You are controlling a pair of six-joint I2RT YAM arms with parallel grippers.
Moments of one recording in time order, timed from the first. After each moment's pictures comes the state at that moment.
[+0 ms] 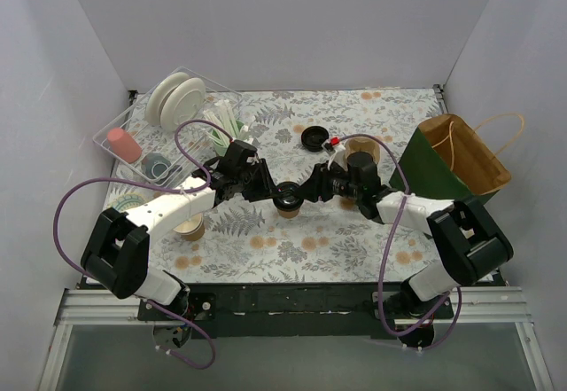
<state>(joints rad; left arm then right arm) -0.61 1.45 0.95 -0.33 0.13 -0.79 0.55 1.52 0.61 0.53 -0.54 0.50</state>
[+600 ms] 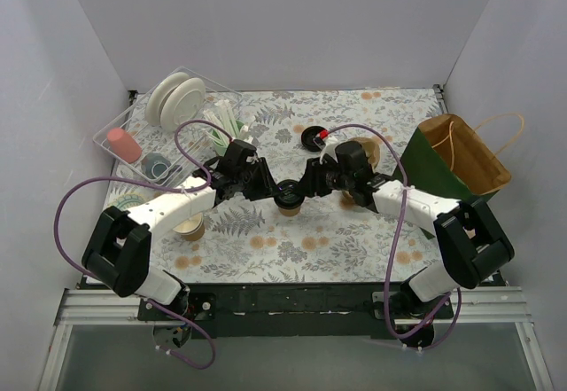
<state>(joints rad) -0.60 1.47 0.95 -0.30 0.15 -0.79 0.60 1.50 0.81 0.10 -0.40 0.39</state>
